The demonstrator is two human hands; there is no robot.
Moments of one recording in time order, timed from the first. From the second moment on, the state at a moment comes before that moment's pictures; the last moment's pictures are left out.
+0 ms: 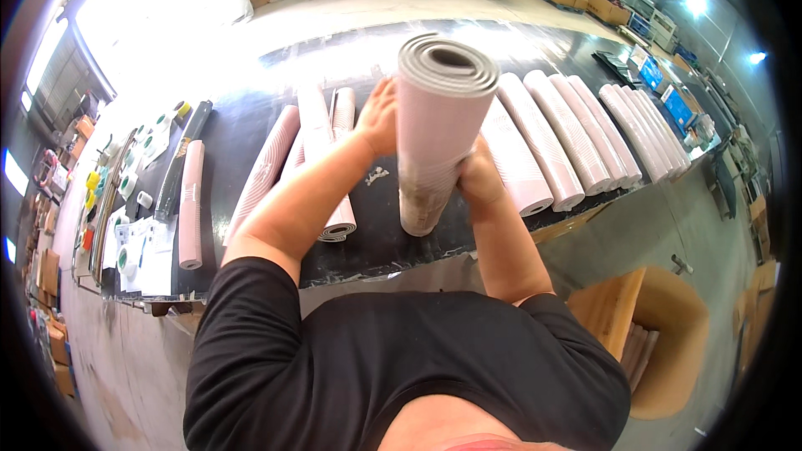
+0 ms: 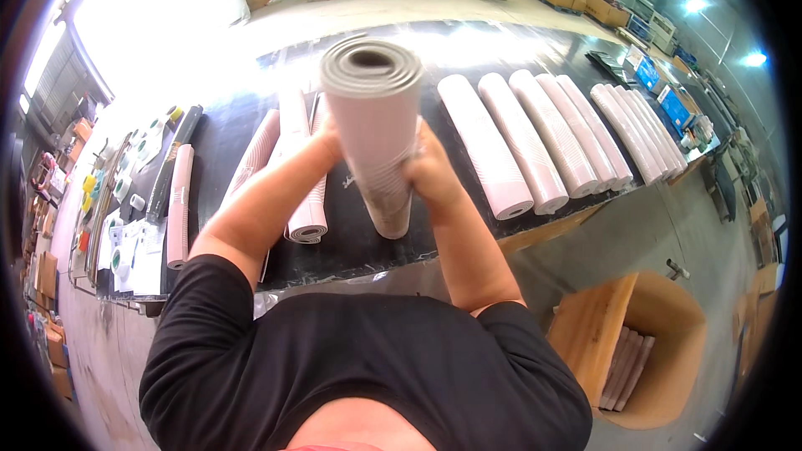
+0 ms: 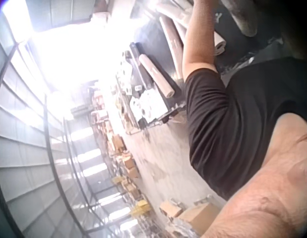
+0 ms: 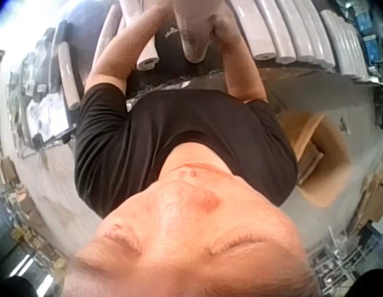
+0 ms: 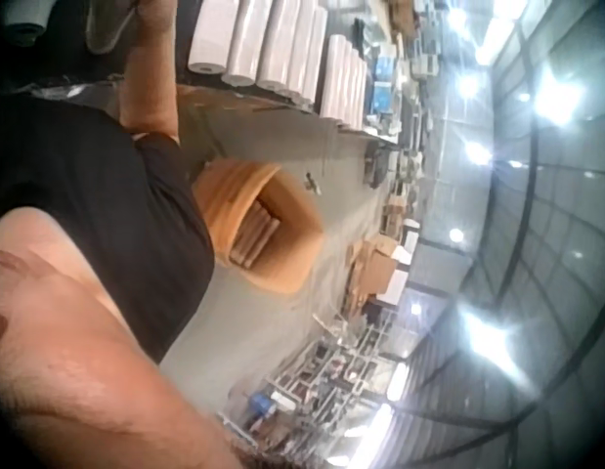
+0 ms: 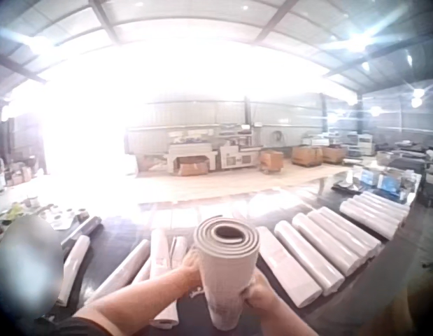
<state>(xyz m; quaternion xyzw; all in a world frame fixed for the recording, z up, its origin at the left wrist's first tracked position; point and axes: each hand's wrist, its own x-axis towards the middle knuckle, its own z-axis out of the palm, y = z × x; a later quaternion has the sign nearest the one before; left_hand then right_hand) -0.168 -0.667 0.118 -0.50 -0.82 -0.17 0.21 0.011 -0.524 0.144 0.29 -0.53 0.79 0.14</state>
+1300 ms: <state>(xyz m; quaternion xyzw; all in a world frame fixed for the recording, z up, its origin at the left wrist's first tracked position) 0.029 -0.656 -0.019 -0.04 -0.89 -0.45 -0.06 0.041 -0.511 0.001 -0.05 -0.76 0.64 -0.07</state>
